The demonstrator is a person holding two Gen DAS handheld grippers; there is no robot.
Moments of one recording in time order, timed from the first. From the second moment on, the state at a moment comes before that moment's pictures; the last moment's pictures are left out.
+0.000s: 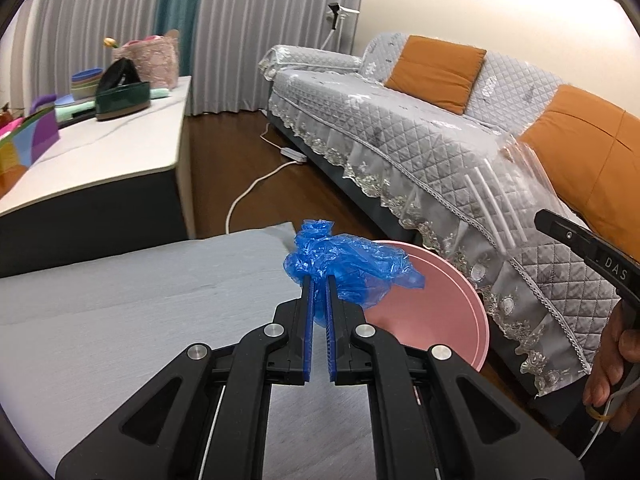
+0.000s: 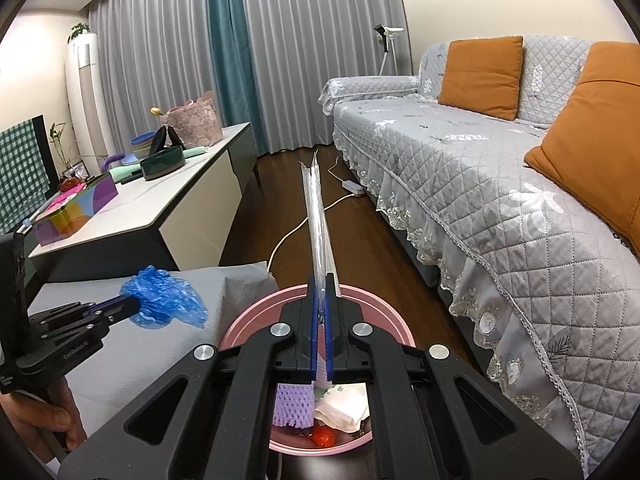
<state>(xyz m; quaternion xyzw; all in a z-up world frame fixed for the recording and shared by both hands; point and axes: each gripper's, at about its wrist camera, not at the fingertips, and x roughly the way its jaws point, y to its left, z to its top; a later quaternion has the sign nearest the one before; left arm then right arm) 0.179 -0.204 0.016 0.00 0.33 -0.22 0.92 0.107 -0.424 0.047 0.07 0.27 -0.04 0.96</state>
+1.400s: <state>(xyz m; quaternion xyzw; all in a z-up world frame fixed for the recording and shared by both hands) 0.100 -0.144 0.054 -0.01 0.32 -0.17 0.93 0.057 -0.379 0.067 0.05 0.25 -0.05 0.97</state>
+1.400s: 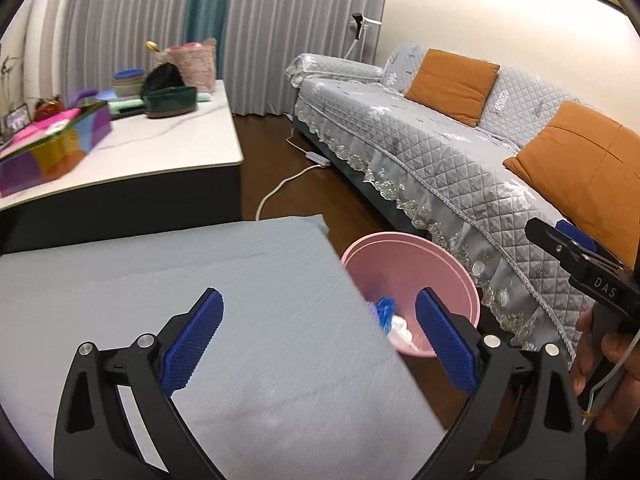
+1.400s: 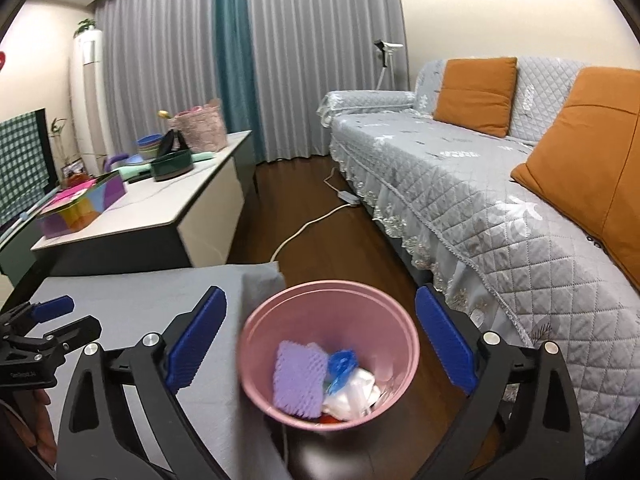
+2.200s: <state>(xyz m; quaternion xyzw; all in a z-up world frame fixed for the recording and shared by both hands) -0.055 -0.030 0.058 -0.06 0.29 -0.05 0.96 -0.054 -0.262 0.053 0.02 0.24 -0.02 0.97</state>
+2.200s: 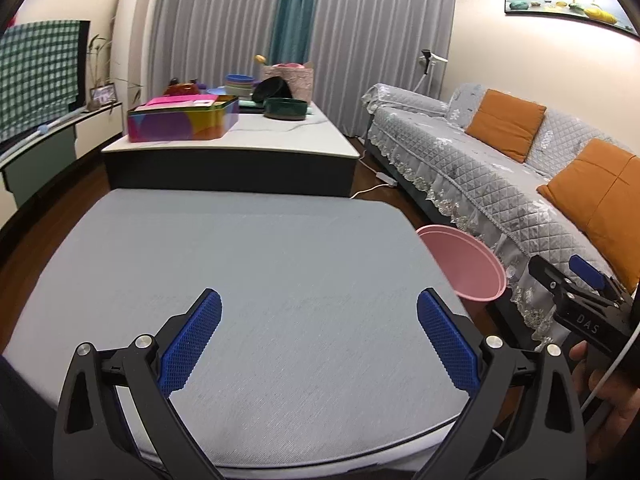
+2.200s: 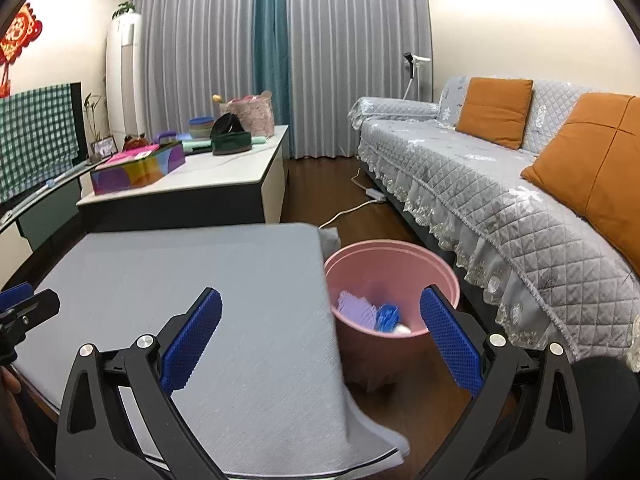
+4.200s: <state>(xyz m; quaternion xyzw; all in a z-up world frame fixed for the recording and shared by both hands) -0.055 -0.030 0.036 -0.02 0.29 -0.01 0.96 -0.038 -0.229 0.031 -0.01 0.27 0.01 0.96</state>
